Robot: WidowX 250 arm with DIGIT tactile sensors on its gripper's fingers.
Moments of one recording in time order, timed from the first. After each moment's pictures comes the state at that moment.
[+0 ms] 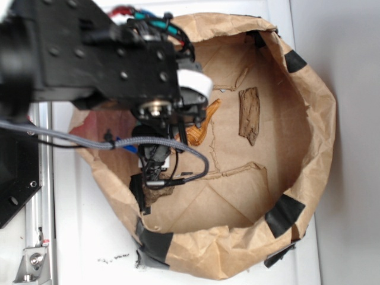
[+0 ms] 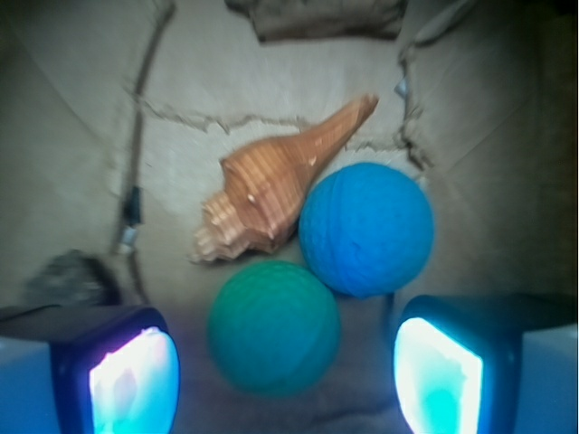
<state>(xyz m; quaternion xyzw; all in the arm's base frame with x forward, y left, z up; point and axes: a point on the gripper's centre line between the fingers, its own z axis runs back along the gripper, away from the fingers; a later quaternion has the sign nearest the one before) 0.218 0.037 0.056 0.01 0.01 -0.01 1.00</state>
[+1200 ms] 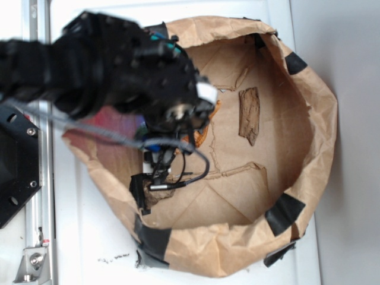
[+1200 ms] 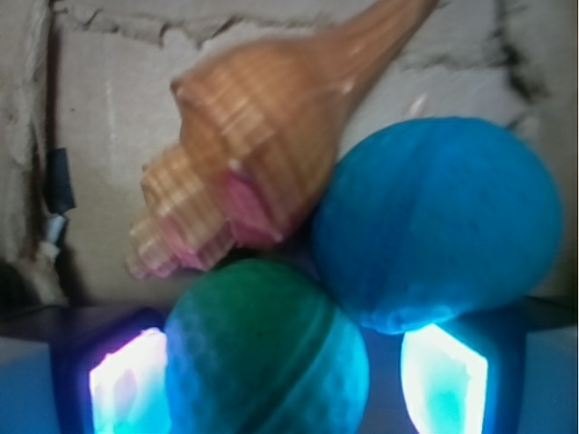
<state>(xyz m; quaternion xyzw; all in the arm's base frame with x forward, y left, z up) 0.216 0.030 0.021 -0.04 0.07 0.03 1.00</state>
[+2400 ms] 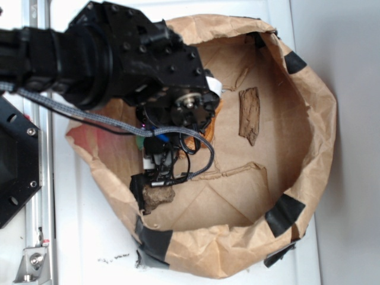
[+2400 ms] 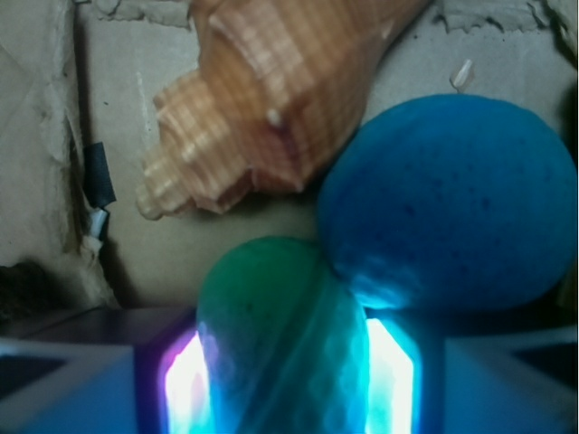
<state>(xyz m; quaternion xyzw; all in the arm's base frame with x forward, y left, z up) 0.216 0.023 0.025 -0.06 0.08 0.03 0.99</state>
